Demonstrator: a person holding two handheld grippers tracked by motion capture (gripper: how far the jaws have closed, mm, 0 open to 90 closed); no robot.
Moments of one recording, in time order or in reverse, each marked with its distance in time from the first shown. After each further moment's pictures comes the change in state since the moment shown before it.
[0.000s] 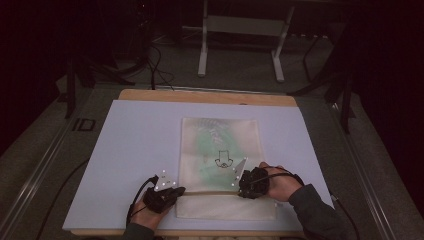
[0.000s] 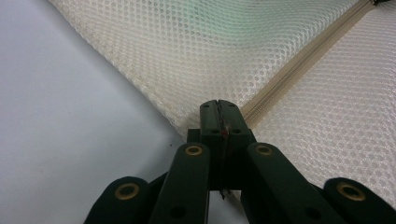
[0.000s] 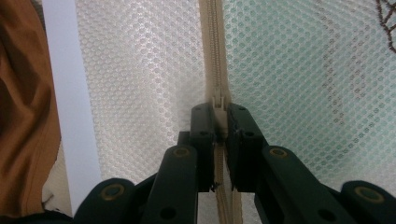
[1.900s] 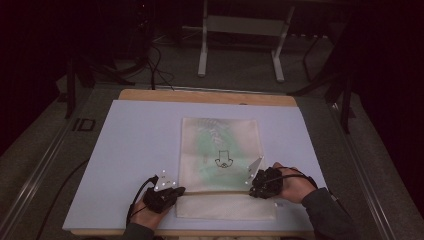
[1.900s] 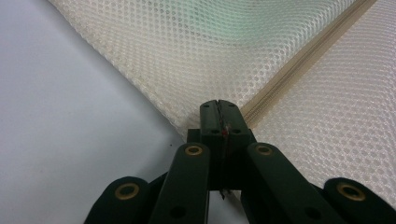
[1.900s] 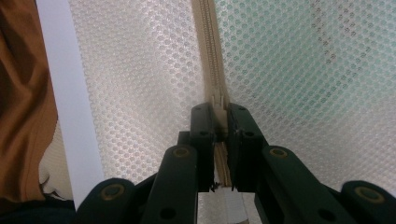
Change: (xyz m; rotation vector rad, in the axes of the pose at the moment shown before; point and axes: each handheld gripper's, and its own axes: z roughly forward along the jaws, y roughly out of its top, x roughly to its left) left arm 0.000 0.000 0.000 -0.003 -0.003 -0.001; right arm -0.004 -0.035 -0.009 -0.021 -0.003 0.063
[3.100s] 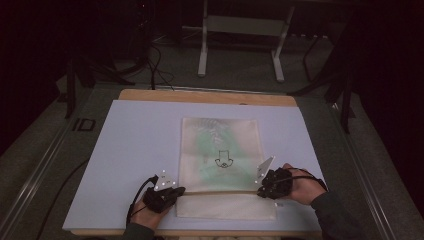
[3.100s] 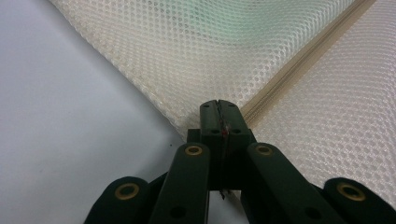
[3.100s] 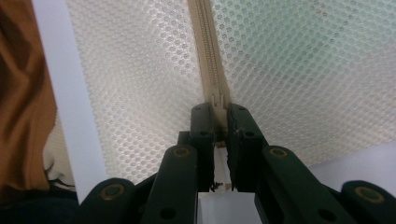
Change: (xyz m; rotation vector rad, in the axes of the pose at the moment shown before) left arm 0.000 0.000 0.000 0.002 -0.001 -0.002; right arm -0.003 -0.025 -0.008 -0.010 -0.008 0.051
